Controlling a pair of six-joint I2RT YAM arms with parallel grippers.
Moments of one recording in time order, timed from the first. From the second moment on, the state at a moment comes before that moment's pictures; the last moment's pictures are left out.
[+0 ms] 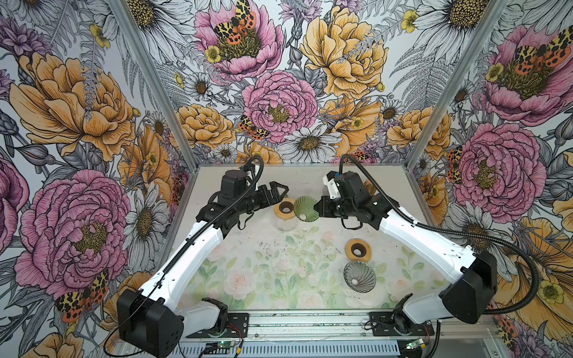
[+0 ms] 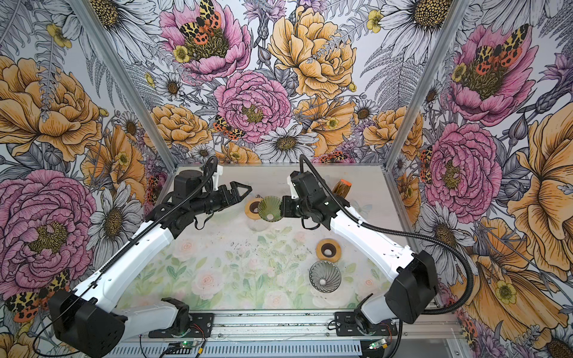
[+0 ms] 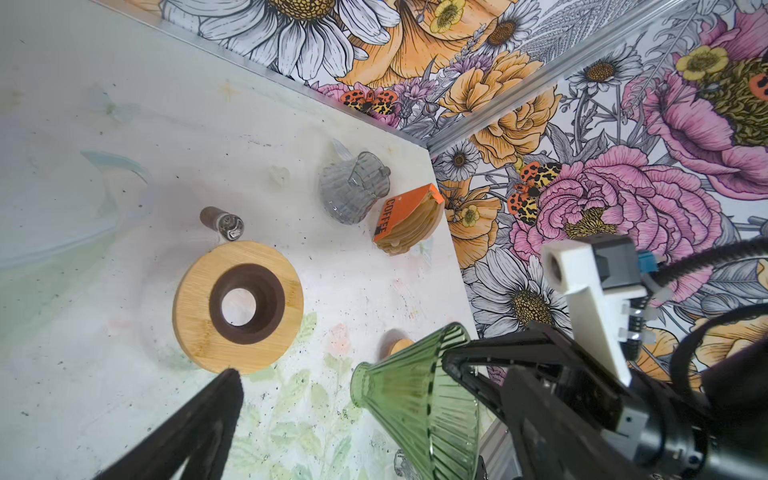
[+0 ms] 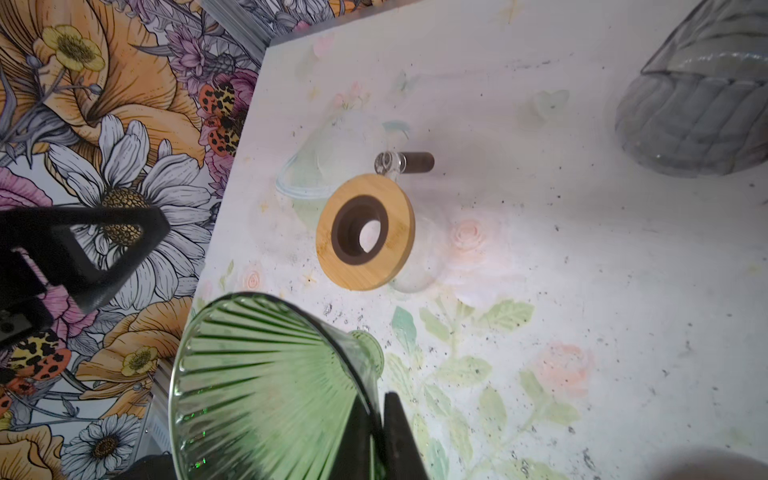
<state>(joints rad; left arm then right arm) -0.36 1.23 1.15 -0.39 0.39 -0.69 0.63 1.49 1.39 -0.66 -0.20 0.57</state>
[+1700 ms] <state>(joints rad) -0.28 1.30 1.17 -0.38 0.45 -0.80 0.64 2.04 2.01 -0.93 -0.18 0.53</state>
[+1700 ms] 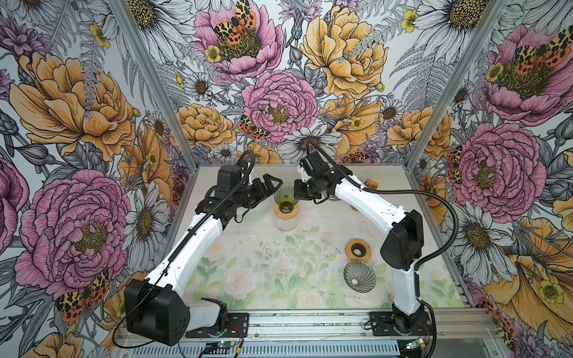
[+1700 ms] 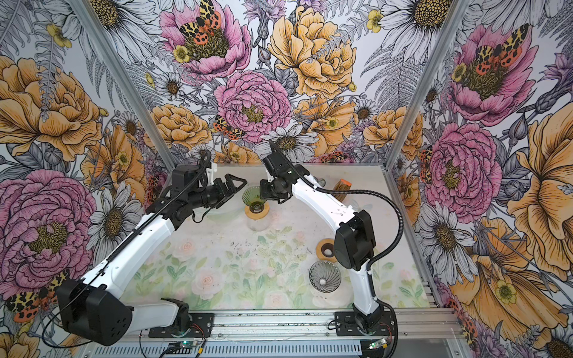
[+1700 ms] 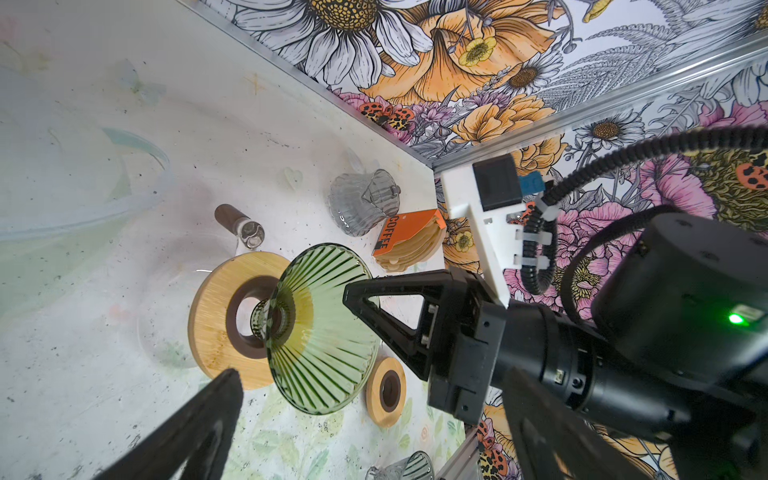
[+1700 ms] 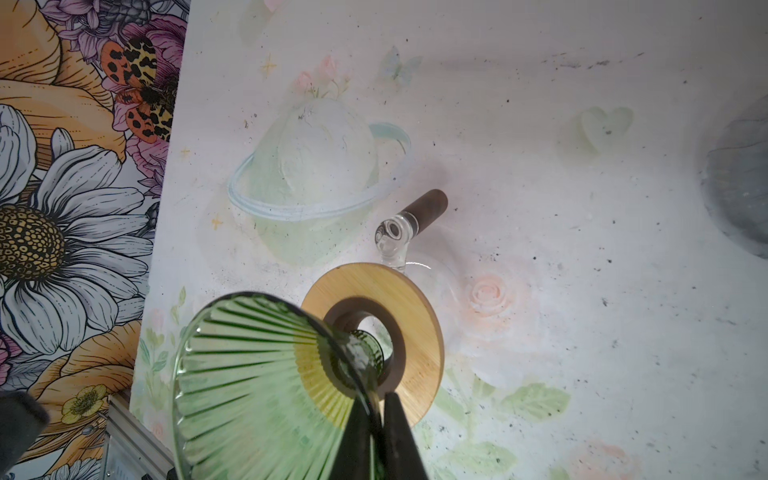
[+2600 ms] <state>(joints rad) -0.27 1.34 1.17 -0.43 0.47 -0.78 0.67 2.09 2.03 -0.93 -0.12 0.51</state>
